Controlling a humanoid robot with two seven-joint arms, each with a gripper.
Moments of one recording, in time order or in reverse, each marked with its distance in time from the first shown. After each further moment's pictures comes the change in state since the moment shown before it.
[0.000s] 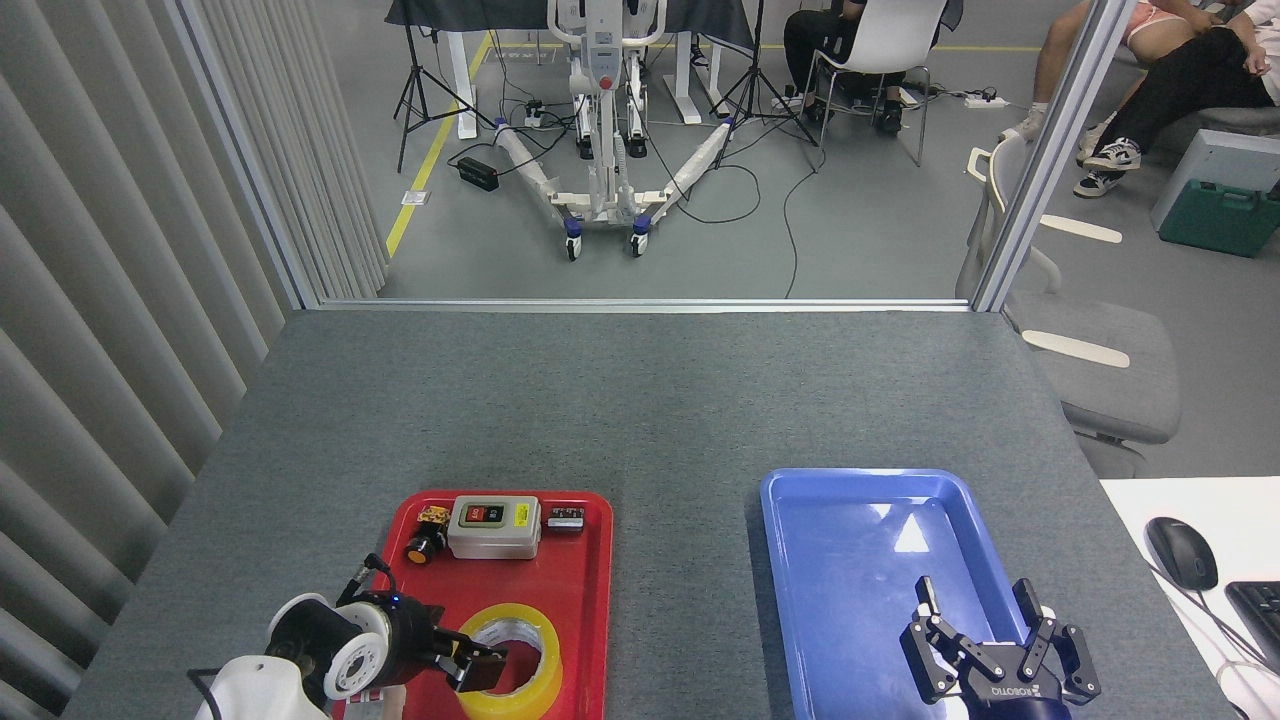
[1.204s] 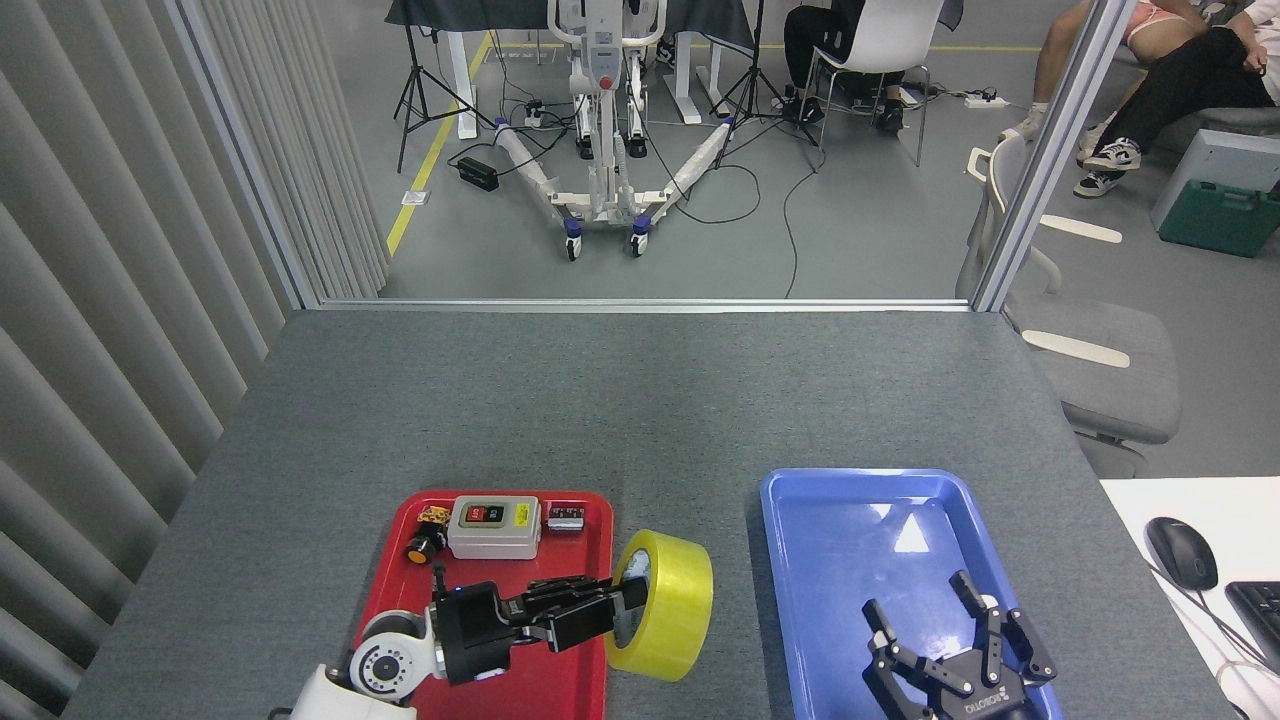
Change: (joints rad) left arm -0.043 -0.186 0.056 0.235 0.841 -0.351 0.096; right arm 0.014 -0.049 0.016 -0.006 0.001 -0.355 -0.086
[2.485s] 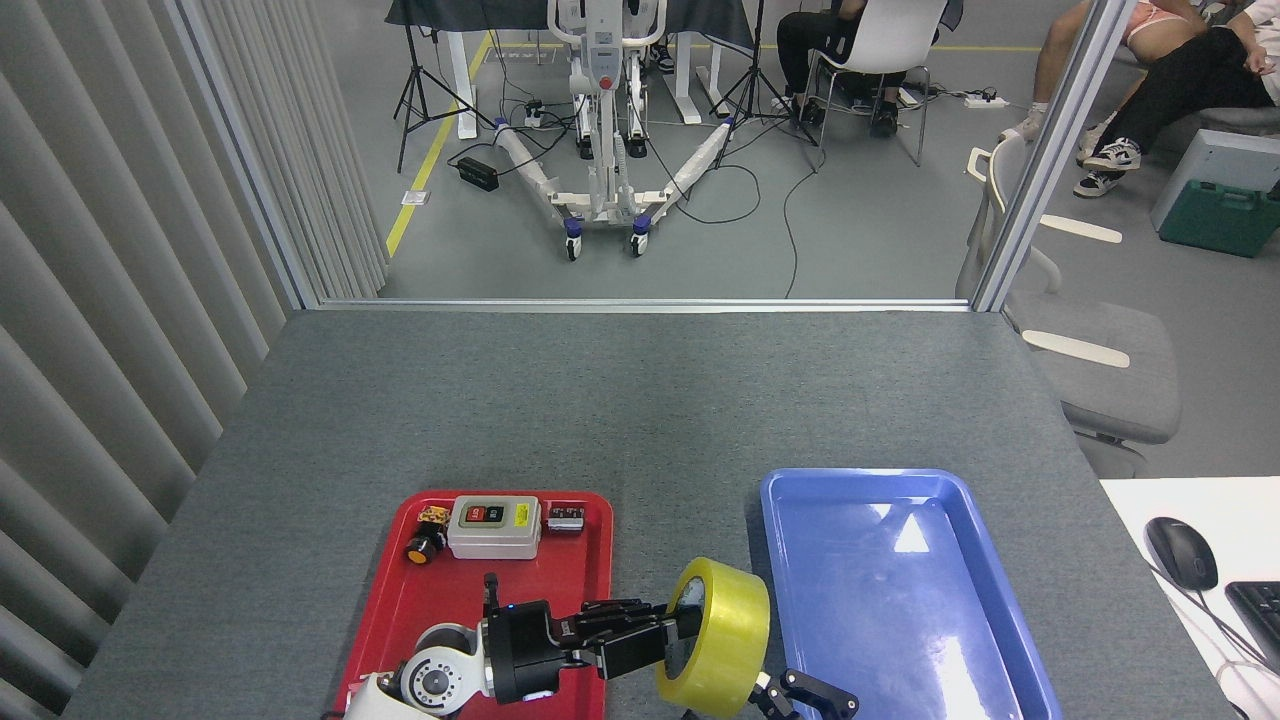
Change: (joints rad) left arm 0.008 -0.046 -0.086 0.015 0.014 -0.008 0.006; right arm 0.080 0.046 0.248 -0.146 0.157 -0.296 -0.071
